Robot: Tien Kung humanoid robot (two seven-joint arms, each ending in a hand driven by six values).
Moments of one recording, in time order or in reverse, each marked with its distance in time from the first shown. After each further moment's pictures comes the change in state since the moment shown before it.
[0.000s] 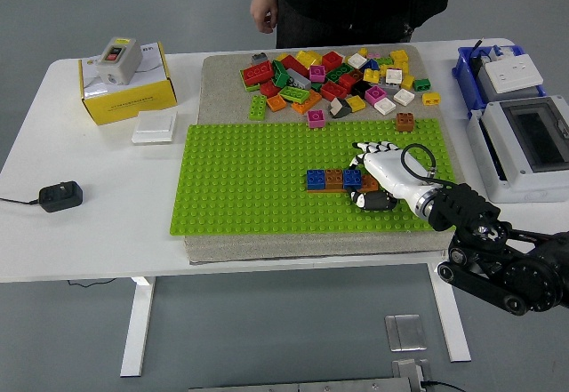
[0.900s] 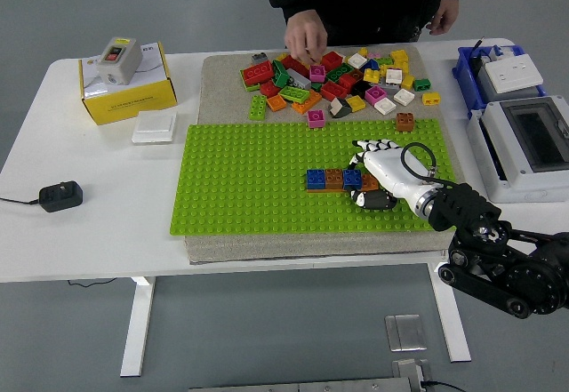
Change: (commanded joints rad) left arm 0.001 0.001 -0.013 0.000 0.006 0.005 0.008; right arm -0.016 -0.010 0.024 0.036 -0.031 0.004 -0.035
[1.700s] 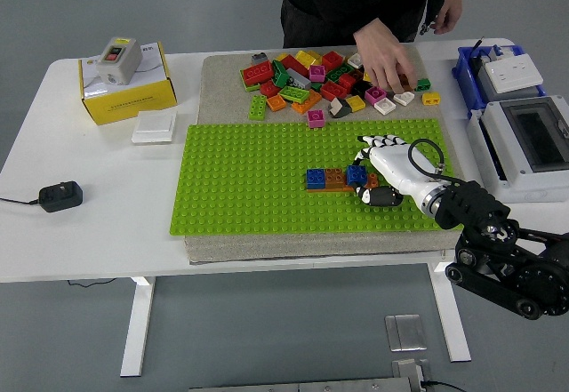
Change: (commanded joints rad) left arm 0.003 0.001 -0.011 0.000 0.008 0.010 0.003; right arm -0.014 -0.037 0.025 0.060 -0.012 0.005 -0.020
